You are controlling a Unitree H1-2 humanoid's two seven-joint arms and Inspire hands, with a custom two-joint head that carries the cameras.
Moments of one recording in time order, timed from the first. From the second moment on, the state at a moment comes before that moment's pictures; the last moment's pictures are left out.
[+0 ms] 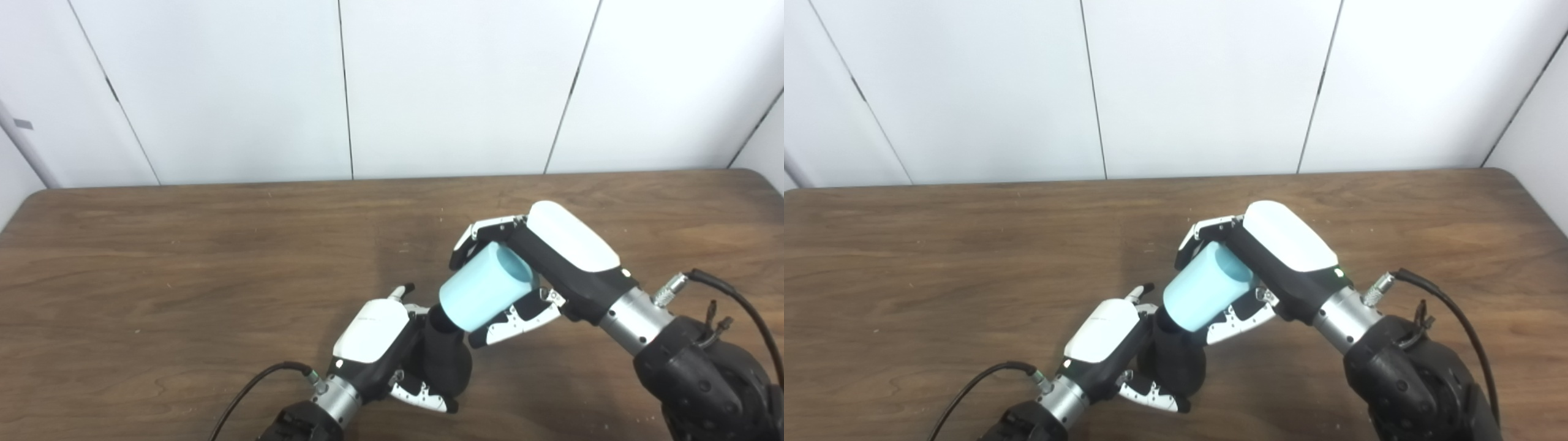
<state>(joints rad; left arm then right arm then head) -0.15 0.18 -0.58 -0.18 0.82 0.12 -0.16 -0.25 -0.37 0.17 -0.73 -0.59 0.35 0.58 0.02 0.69</state>
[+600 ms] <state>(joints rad) -0.15 0.18 -0.59 -0.18 0.82 0.12 -0.17 -0.25 -0.37 0.18 -0.72 -0.58 0.34 0.59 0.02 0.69</state>
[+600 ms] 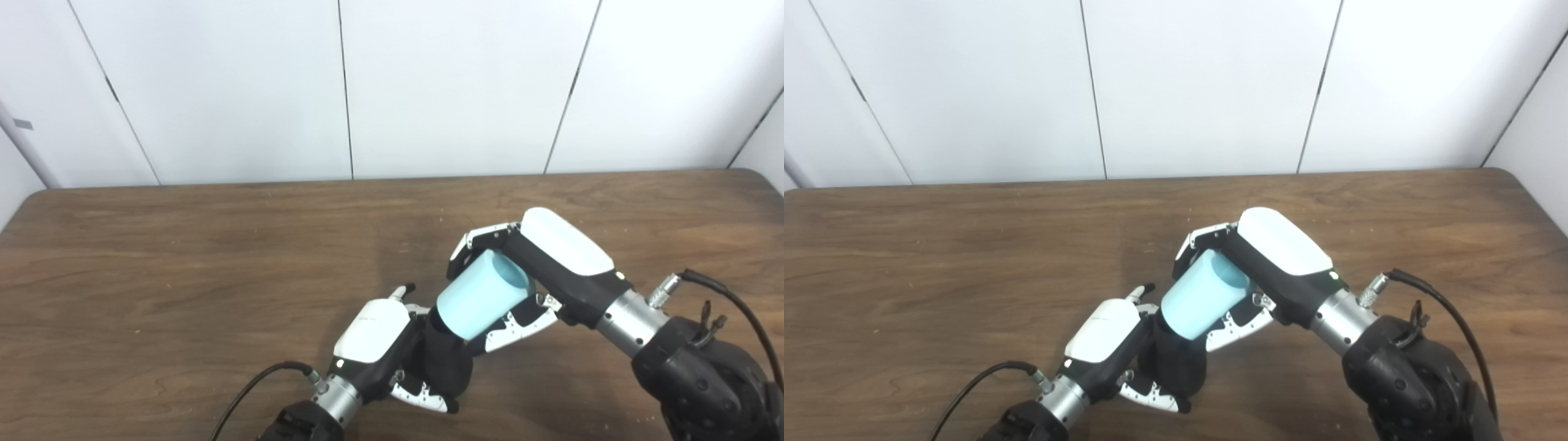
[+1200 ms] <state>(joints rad) -0.15 0.18 -0.59 -0.18 0.82 0.12 -0.17 -0.25 -0.37 0.18 -0.71 -0.62 0.34 0.58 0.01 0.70</state>
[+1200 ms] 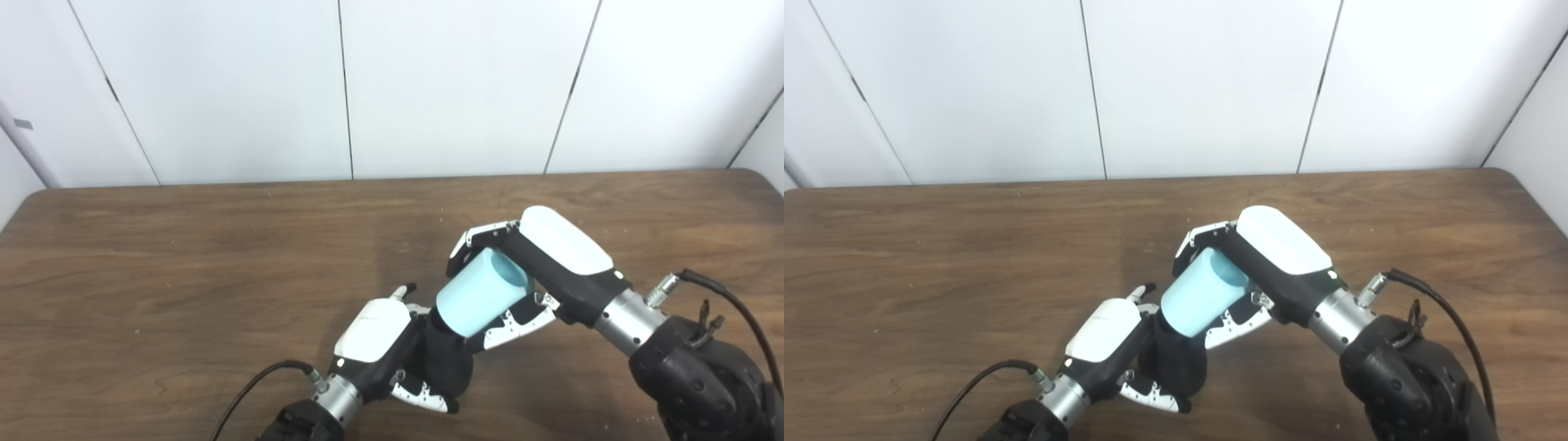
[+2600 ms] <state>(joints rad) -0.15 0.18 -0.59 -0.19 0.83 0.12 -0.17 -0.27 -0.36 0.29 -0.71 -0.76 0.28 0.62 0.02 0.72</state>
